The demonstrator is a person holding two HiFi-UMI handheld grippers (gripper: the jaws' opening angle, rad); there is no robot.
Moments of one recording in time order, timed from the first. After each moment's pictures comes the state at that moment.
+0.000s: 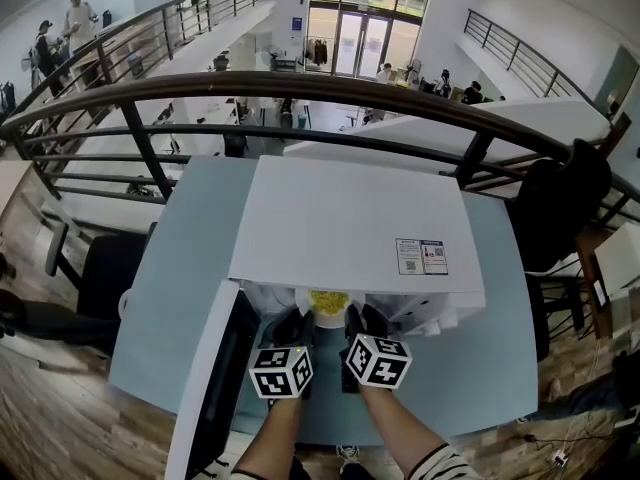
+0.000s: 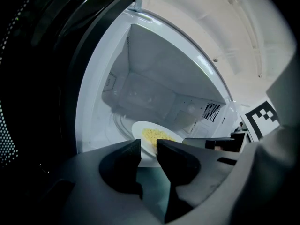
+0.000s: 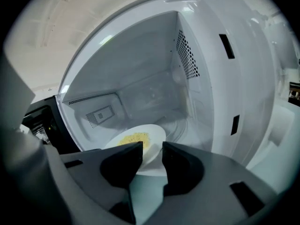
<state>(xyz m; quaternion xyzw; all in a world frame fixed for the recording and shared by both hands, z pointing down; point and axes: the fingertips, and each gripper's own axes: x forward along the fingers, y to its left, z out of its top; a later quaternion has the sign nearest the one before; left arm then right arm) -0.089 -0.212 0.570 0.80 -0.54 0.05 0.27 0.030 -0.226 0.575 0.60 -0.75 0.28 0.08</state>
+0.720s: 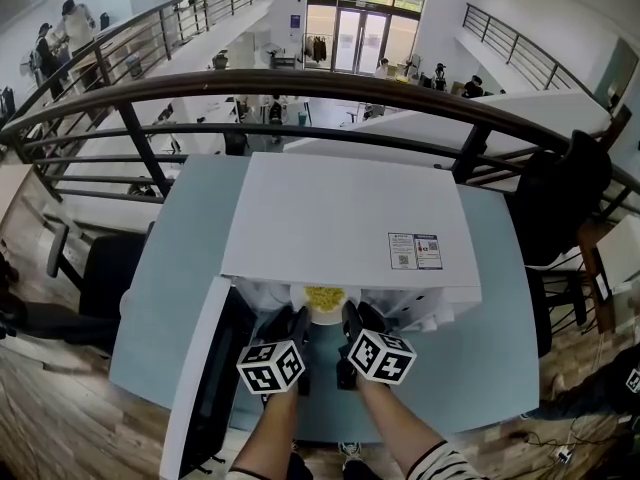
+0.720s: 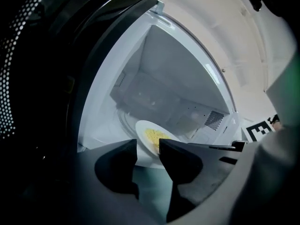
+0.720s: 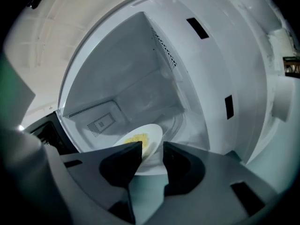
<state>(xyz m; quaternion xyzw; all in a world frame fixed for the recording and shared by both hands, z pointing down) -0.094 -0.212 0.575 0.78 -0.54 0.00 0.32 0.034 -0.224 0.581 0.58 -0.74 0.34 0.02</state>
